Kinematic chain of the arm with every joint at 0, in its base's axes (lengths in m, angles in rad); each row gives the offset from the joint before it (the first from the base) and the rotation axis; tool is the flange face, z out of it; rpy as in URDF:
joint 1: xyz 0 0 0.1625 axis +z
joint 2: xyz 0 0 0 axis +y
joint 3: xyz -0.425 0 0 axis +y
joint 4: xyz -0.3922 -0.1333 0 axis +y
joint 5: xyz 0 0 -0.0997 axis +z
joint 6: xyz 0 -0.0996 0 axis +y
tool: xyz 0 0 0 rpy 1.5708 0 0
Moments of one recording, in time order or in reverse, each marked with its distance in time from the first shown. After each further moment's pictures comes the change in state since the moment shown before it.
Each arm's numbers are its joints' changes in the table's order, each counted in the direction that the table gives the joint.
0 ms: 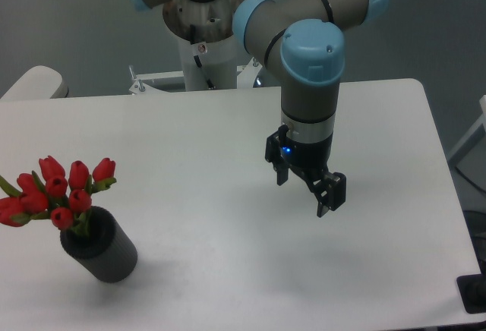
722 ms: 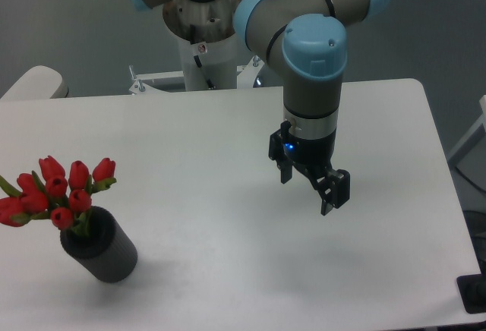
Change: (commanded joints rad) arm 0.018 -0.015 -0.003 -0.003 -0.008 -0.015
